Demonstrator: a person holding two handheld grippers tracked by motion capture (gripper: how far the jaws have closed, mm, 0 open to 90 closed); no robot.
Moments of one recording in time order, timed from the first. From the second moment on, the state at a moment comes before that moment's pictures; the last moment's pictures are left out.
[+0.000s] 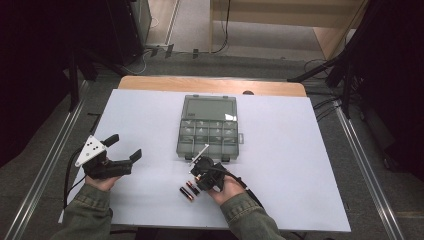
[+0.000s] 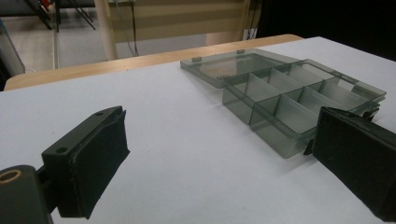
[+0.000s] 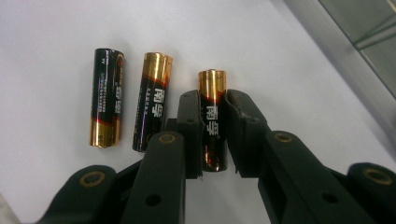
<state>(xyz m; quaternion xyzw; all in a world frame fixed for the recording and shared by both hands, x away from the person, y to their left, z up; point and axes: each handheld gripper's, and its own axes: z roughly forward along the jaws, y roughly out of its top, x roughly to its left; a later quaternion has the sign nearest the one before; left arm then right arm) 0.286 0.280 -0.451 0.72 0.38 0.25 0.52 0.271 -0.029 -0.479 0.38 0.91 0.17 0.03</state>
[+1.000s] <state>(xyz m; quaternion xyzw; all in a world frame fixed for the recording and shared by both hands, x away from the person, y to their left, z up) 0.283 0.279 -0.450 0.72 0.37 0.25 0.52 0.269 -0.035 -0.472 0.43 0.88 0.20 0.04</state>
